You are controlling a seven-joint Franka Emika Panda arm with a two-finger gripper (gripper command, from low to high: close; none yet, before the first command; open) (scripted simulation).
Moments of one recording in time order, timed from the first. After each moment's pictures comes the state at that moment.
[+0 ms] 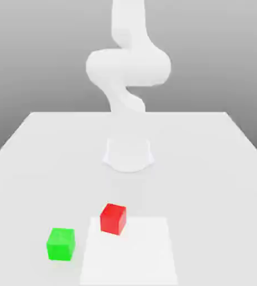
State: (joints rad) arm -0.01 -0.74 0.00 -2.36 0.00 2.35 0.82
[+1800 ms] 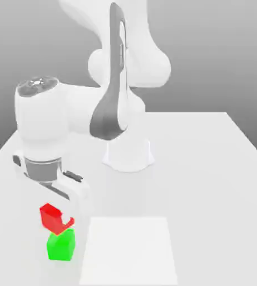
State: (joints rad) arm -0.30 0.19 -0.06 -2.62 0.03 2.81 1.04
